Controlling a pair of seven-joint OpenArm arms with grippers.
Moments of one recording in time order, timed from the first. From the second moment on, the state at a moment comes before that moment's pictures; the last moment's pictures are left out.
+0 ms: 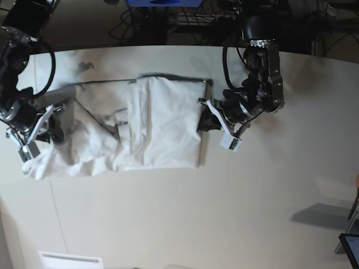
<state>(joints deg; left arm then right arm) 0.7 -4.1 -8.4 83.0 -26.7 -39.9 51.0 -3.5 14.5 26.1 105.9 38.4 40.1 -70.2</state>
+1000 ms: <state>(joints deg) -3.4 -2.7 -6.8 78.8 -26.7 -39.9 51.3 -5.4 16.1 -3.1 112.7 39.2 16.9 -59.6</state>
